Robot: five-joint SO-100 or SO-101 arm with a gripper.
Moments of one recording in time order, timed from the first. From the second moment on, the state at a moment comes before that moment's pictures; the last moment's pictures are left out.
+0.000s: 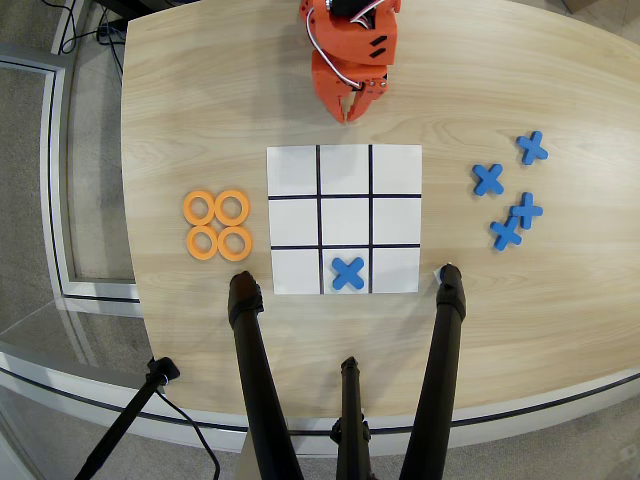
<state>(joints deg) -1.1 192.7 180.4 74.6 -90.7</state>
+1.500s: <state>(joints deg) 17.6 152.4 139.8 74.2 -93.5</state>
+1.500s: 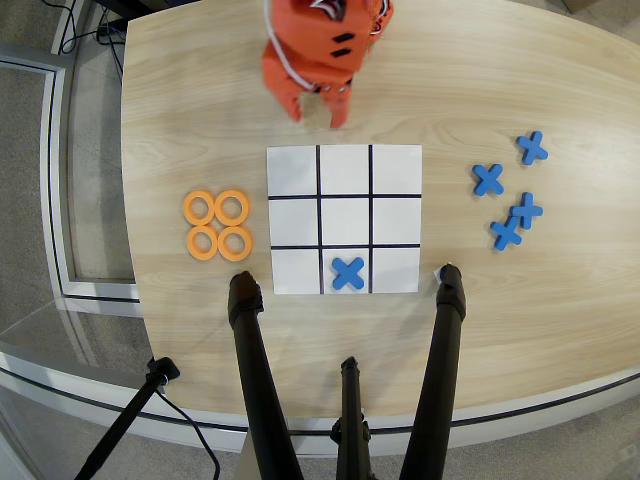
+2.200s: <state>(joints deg) 32.0 98.2 118.4 38.7 -93.5</state>
